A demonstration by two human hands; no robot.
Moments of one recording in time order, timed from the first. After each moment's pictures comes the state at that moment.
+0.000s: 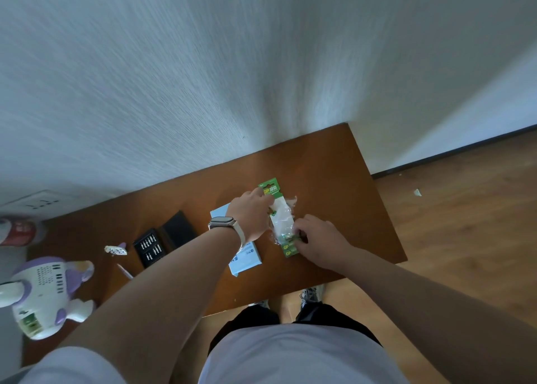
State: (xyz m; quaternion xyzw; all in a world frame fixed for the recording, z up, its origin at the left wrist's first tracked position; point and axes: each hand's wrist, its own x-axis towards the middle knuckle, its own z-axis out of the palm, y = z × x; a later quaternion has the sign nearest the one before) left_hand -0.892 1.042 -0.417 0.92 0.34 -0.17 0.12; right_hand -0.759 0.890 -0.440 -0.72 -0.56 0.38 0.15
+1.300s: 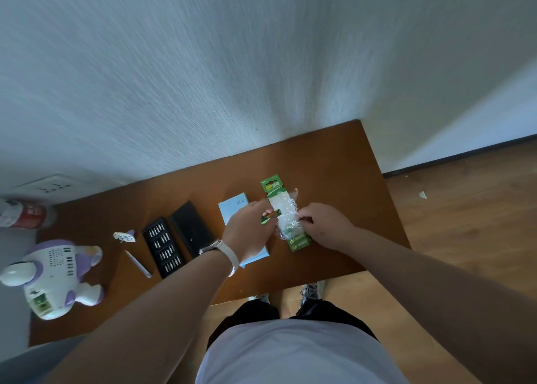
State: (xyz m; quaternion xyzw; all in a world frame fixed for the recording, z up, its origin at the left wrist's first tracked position) left_hand -0.936 1.006 -0.394 0.84 0.44 -0.04 0.31; right_hand -0.750 0.916 -0.431 -0.71 -0.55 0.42 0.13
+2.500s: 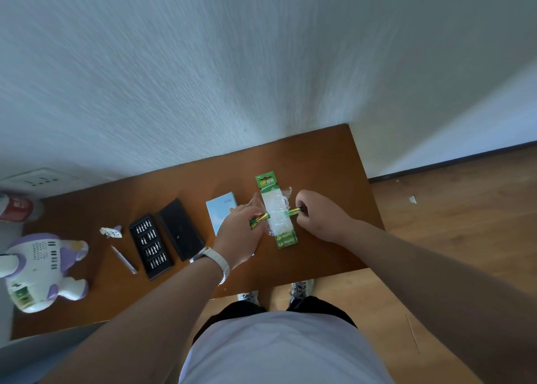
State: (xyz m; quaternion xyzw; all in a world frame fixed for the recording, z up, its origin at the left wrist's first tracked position) left_hand -0.930 0.986 -0.406 0.79 0.51 0.01 0.35; right_hand -0.719 0.913 -0.425 -0.71 -0.57 0.38 0.18
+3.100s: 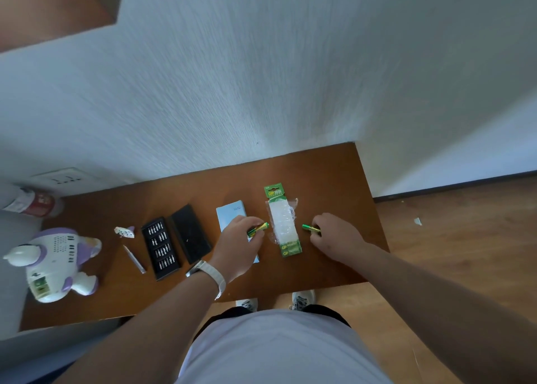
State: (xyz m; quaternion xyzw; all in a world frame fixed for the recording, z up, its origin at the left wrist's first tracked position) left_hand -0.944 0.972 -0.375 0.79 0.51 0.06 0.34; right_hand -0.718 0.893 -0.433 -0.76 -0.56 0.32 0.06
